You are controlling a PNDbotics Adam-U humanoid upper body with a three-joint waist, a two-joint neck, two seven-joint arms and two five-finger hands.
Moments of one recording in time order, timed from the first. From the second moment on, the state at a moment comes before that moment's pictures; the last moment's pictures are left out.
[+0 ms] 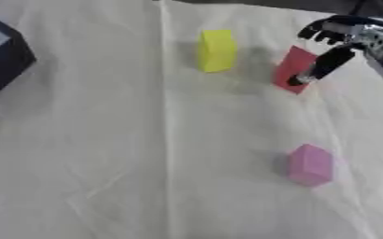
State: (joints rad) left arm -0.05 0.32 0.14 -1.96 0.24 0.06 0.21; right arm -0.35 -1.14 -0.05 -1.56 0.32 0.30 0.49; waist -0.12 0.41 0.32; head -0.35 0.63
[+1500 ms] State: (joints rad) left arm -0.05 0.32 0.13 -1.96 0.24 0.06 0.19; right arm -0.35 -1.12 -0.06 -1.48 0.37 0.33 0.51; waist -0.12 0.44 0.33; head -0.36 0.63
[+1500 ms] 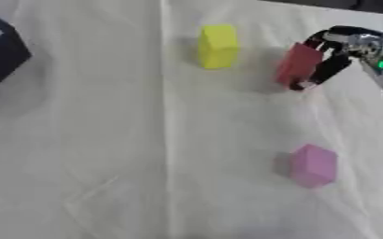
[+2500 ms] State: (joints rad) left arm -0.05 0.32 0.13 -1.96 0.24 0.06 0.19; right arm -0.35 -1.12 -0.06 -1.48 0.34 0.36 0.47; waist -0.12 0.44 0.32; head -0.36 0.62
